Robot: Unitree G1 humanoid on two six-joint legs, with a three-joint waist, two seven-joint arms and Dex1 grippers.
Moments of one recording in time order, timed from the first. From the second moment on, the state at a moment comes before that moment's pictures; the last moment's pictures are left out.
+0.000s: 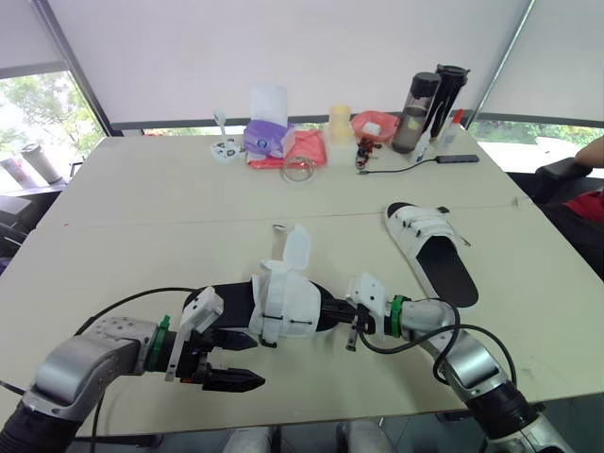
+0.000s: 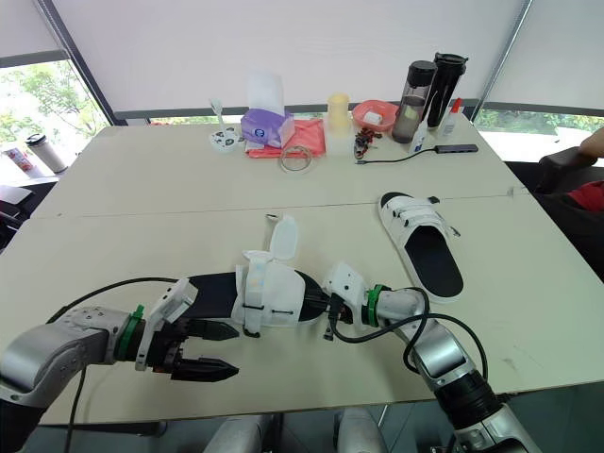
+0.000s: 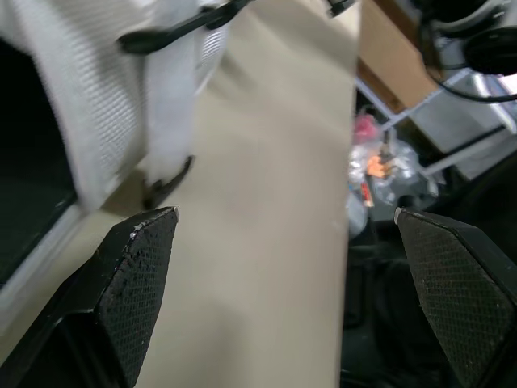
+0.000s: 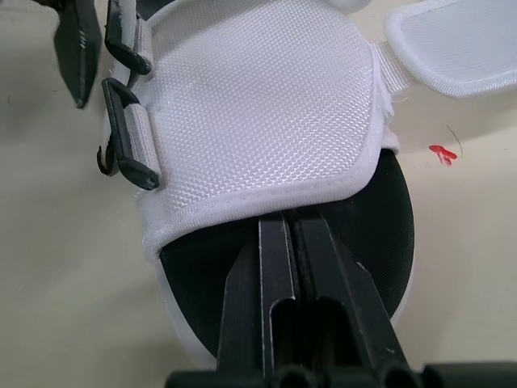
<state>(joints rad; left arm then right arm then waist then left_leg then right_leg) -0.05 0.80 -0.06 -0.35 -0.64 0.83 -1.15 -0.23 -0.50 0.33 -0.09 0.17 0.24 0.86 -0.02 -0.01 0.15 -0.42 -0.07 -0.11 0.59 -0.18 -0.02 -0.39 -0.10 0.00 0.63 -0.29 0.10</state>
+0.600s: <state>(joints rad) -0.12 0.69 -0.14 -0.24 -0.56 0.75 -1.11 -0.22 -0.51 0.33 -0.10 0.16 0.24 0.86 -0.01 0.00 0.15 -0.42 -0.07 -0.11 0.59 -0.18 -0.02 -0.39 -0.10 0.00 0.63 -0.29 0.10</state>
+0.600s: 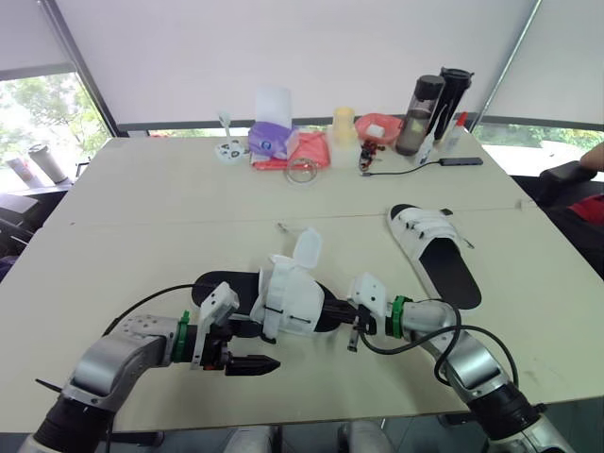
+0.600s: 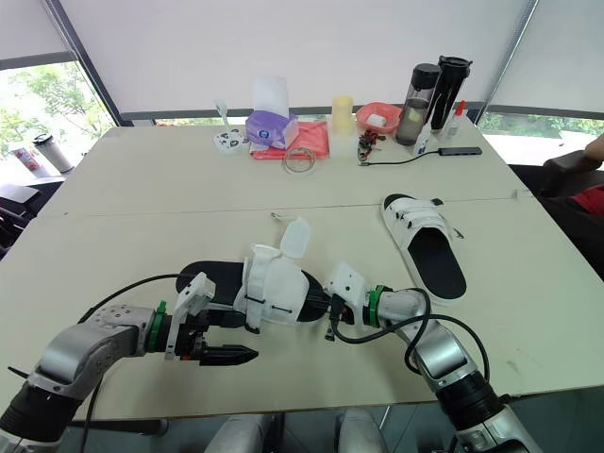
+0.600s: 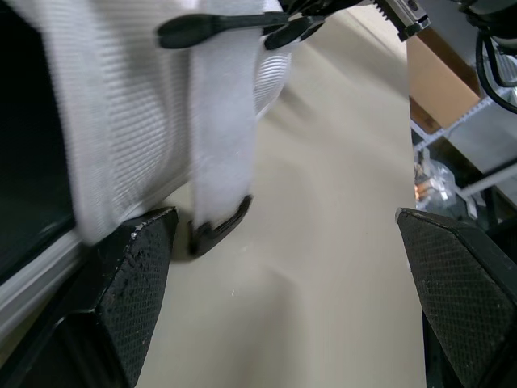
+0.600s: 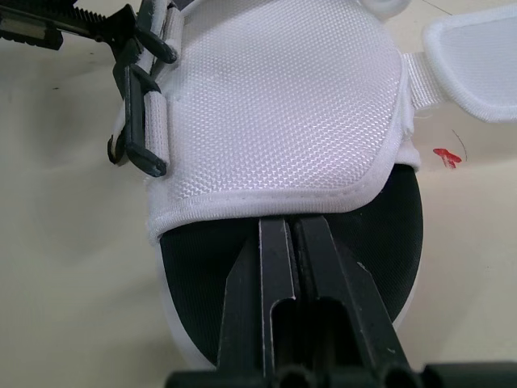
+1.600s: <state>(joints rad) 0.09 0.94 -0.07 -0.42 -0.79 0.90 -1.26 -0.24 -0.49 0.34 -0.09 0.15 0.23 0.86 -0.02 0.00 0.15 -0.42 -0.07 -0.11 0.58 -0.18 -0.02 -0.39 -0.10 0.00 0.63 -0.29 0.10</state>
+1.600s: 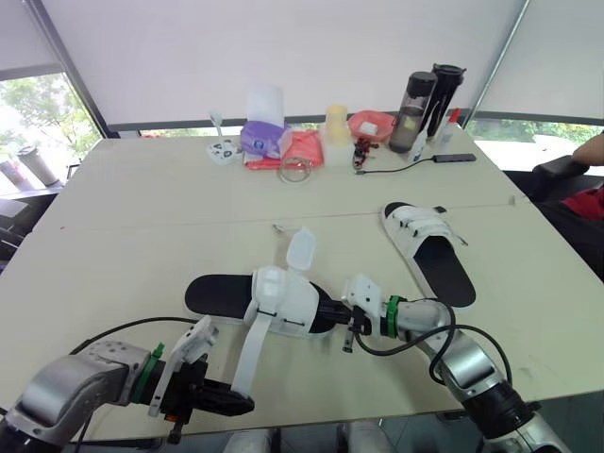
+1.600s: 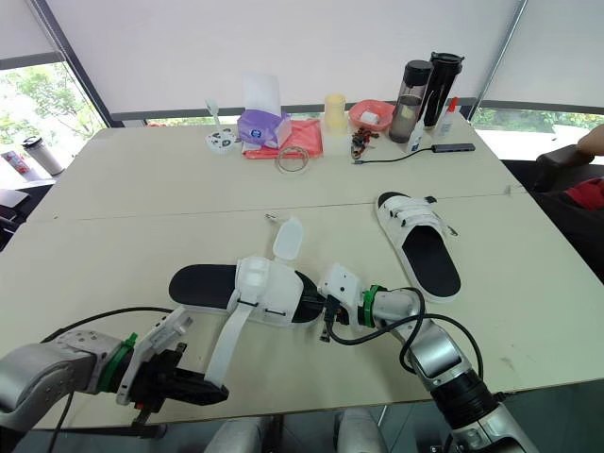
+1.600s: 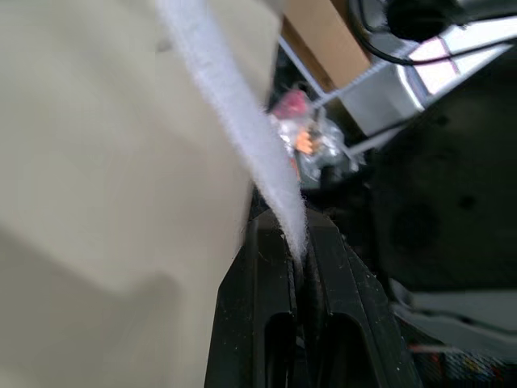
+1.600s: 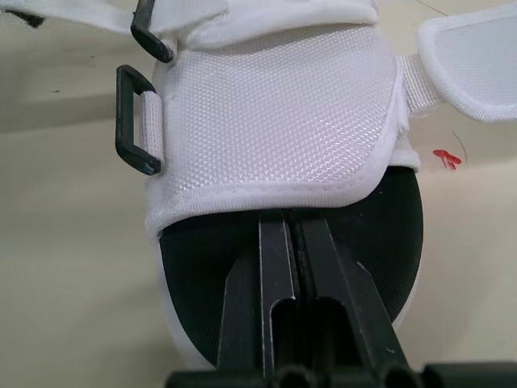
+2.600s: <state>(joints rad) -0.43 0.62 0.09 -0.15 -1.13 1.10 -0.84 -0.25 -0.49 0.36 -0.07 0.13 0.19 0.87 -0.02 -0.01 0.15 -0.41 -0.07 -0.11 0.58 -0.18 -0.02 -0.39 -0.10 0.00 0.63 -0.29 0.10</state>
